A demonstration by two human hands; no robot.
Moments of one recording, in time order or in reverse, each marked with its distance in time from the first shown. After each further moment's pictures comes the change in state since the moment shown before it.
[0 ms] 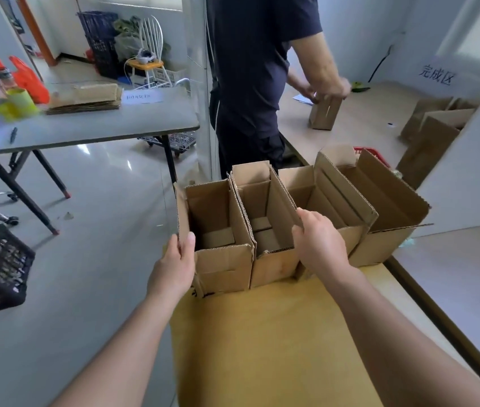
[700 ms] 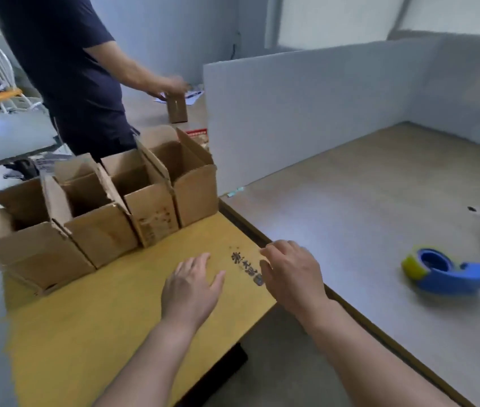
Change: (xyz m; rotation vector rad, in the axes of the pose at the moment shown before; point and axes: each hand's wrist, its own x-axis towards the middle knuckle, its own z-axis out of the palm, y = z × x) left_hand -0.281 0.126 0.202 0.371 -0.155 0.677; right_hand -0.247 0.261 -0.098 -0.208 0.327 -0.037
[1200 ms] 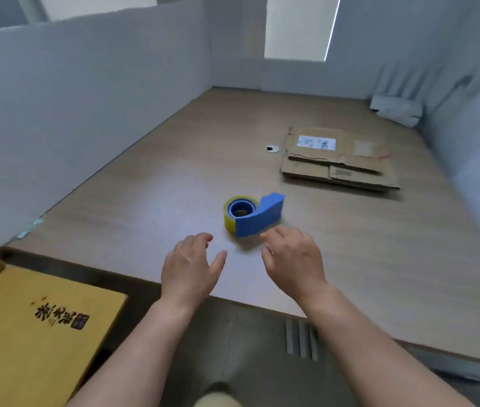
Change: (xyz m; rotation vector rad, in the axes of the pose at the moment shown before) left_hand -0.038 0.281 0.142 -0.096 -0.192 0.597; right_hand -0.174 0.251 -0.093 -0.288 0.245 0.500
